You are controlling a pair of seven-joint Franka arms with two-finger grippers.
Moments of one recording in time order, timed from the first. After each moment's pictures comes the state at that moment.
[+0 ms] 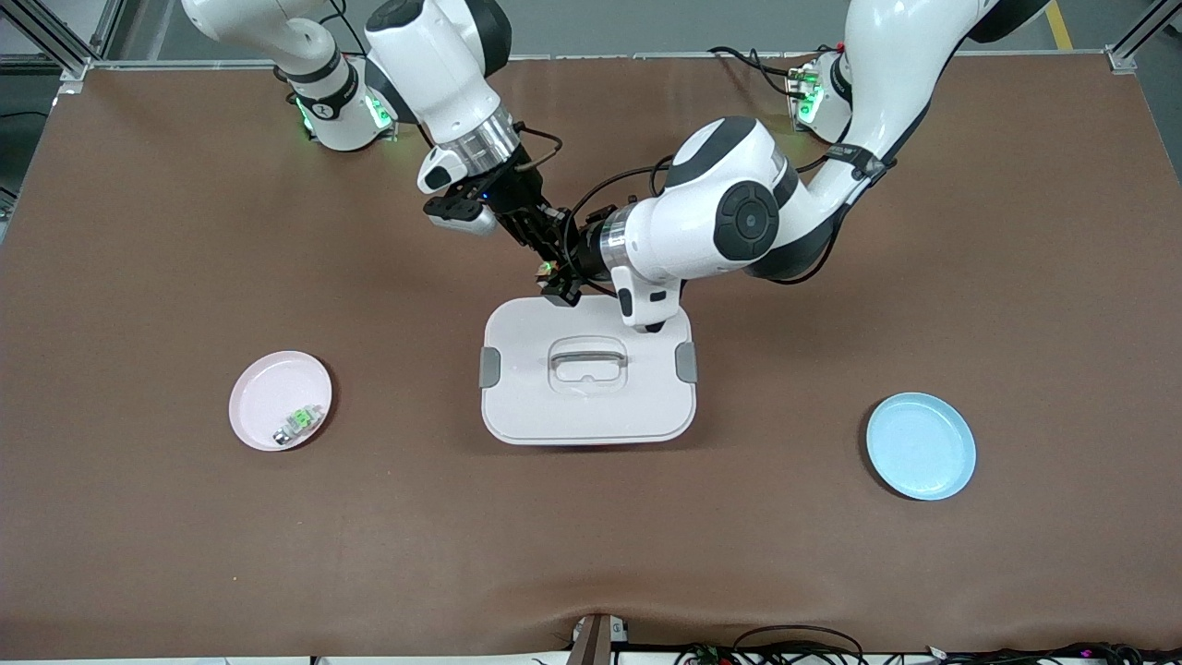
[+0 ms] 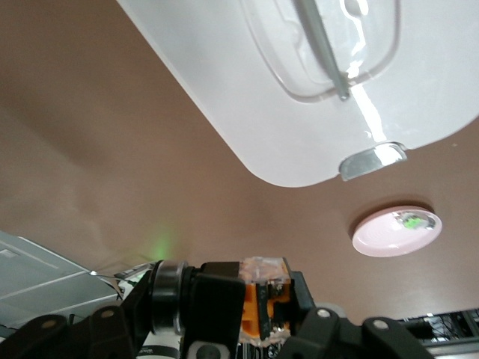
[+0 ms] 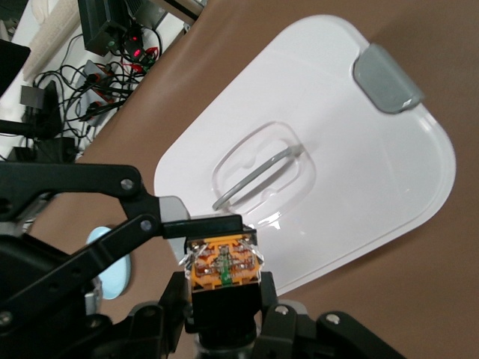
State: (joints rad) left arm -0.18 0.62 -0.69 -1.37 -0.30 2.06 -1.69; right arm 0.60 0.07 0.16 -2.09 -0.05 2.72 1.33
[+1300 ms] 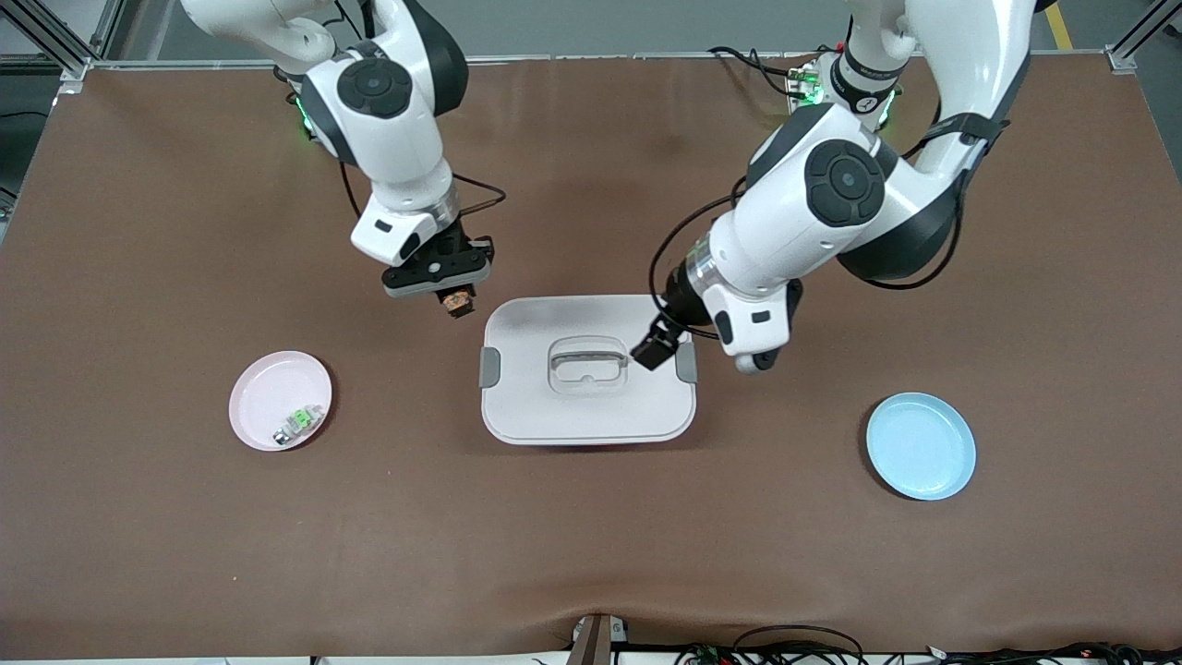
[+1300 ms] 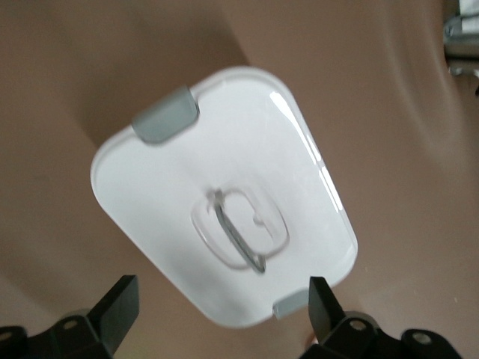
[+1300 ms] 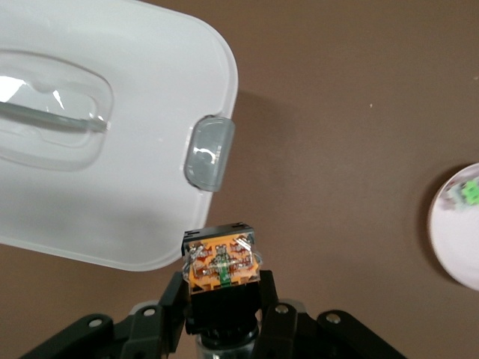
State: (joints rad) left arm -0.09 0.52 -0.61 -1.34 0.04 1.96 -1.68; right arm 0.43 0.09 0.15 -1.99 -0.14 2.20 0.34
